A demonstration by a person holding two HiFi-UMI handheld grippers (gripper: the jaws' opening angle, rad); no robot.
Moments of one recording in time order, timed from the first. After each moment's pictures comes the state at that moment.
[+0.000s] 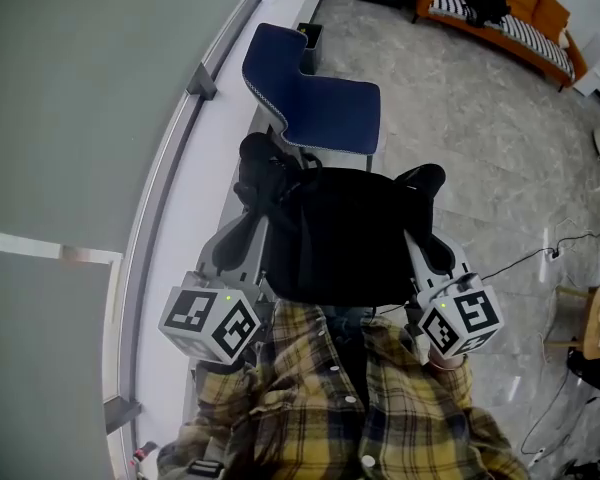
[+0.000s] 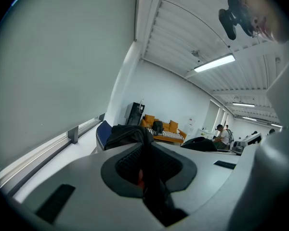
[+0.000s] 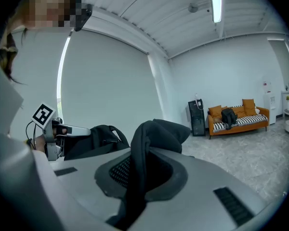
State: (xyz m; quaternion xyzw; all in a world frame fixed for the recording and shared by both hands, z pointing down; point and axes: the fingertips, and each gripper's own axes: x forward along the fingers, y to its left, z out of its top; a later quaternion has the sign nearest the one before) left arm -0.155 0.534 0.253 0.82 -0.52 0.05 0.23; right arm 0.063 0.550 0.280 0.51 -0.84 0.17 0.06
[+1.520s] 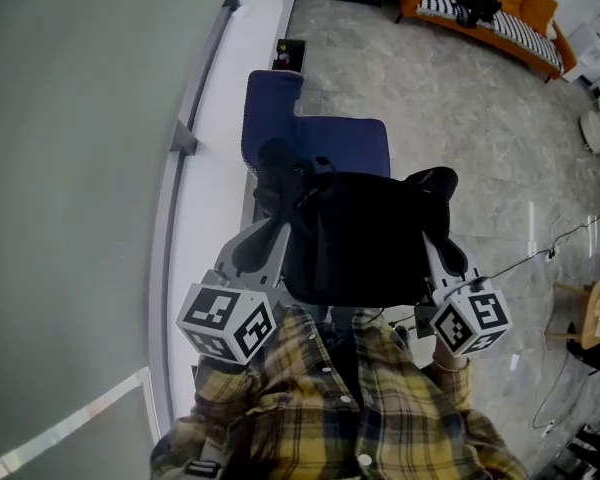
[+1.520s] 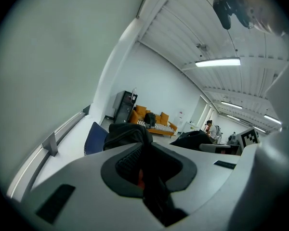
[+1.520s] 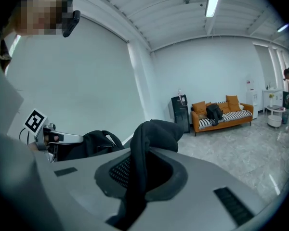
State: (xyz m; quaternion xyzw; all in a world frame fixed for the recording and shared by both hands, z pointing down) left arm -0.188 0.272 0.288 0.86 -0.42 0.09 0.27; right arm 0.035 0.313 0.296 0.60 -0.77 0.21 0.07
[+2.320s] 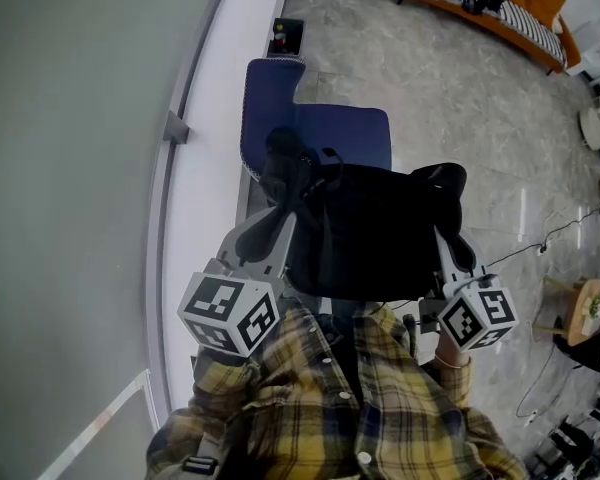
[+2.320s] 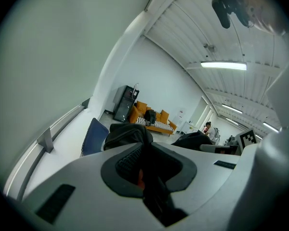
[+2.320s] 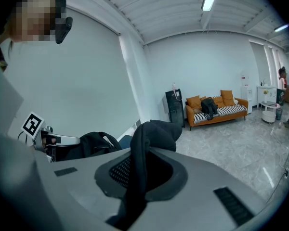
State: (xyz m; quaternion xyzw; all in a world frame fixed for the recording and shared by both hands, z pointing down) left arm -0.189 0.190 0.311 0.86 -0.40 0.10 0.31; right arm 0.045 0.240 0.312 0.62 -0.73 0.25 0.09
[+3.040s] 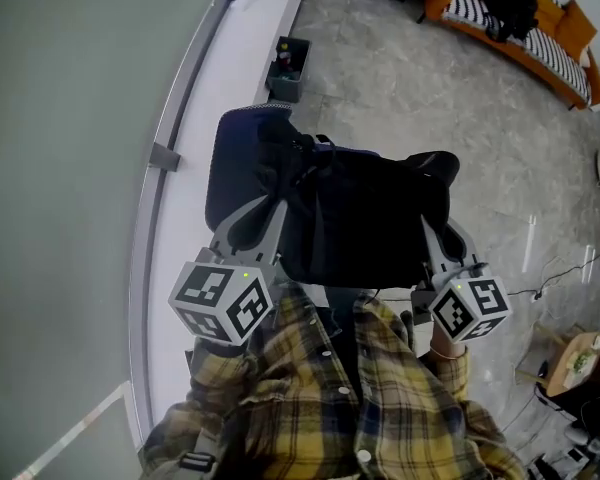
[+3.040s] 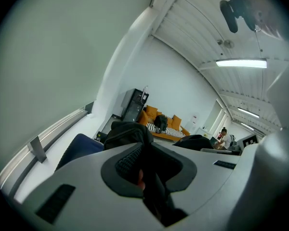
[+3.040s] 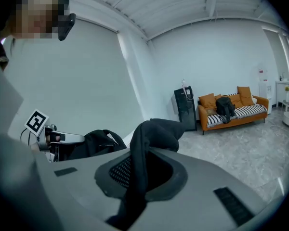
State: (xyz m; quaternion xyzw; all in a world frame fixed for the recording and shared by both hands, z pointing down) left arm -0.092 0.020 0.303 0.82 -0.47 0.09 0.32; right arm 0.135 0.047 0.318 0.56 -0.78 0.26 0.09
